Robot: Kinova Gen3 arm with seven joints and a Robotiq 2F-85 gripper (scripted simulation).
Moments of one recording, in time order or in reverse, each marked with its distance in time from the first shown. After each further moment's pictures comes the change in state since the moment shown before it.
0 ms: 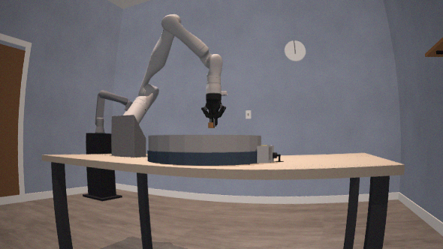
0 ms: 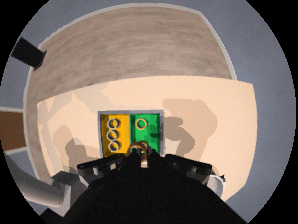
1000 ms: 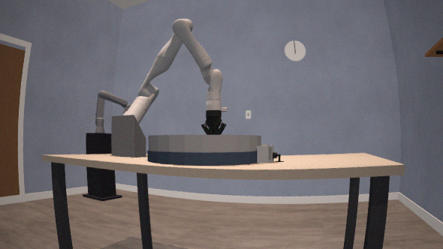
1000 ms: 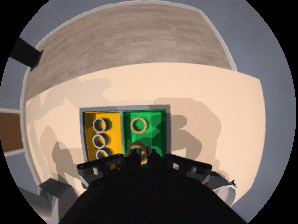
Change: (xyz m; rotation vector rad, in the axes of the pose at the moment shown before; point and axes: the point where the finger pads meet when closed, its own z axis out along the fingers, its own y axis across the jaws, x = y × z) arm -0.003 0.003 0.083 -0.007 0.001 0.011
